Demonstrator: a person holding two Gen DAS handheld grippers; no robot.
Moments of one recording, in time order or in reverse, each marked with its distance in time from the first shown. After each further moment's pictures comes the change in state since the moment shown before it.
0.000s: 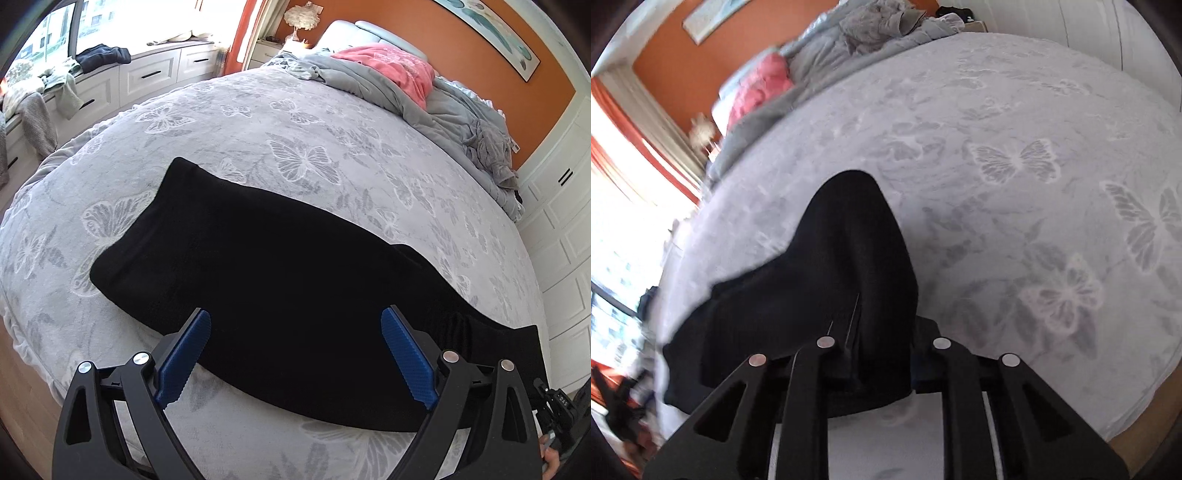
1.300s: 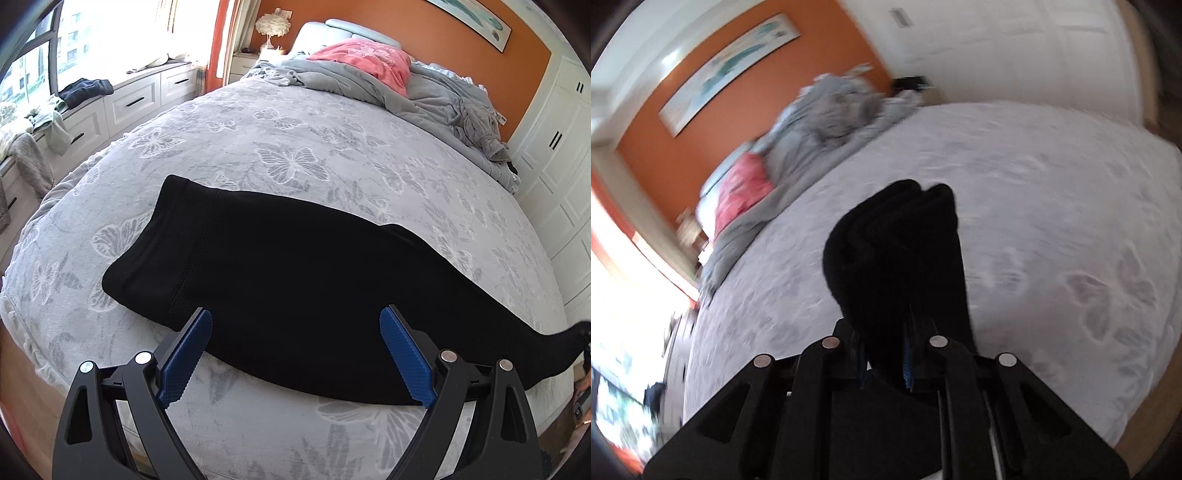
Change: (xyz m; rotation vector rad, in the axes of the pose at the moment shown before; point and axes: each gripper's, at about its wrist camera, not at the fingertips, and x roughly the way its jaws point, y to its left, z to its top) left arm -0.018 -0.014 -0.015 0.143 -0.029 0.021; right arm -0.100 0.038 0.072 0.140 -0.361 0.075
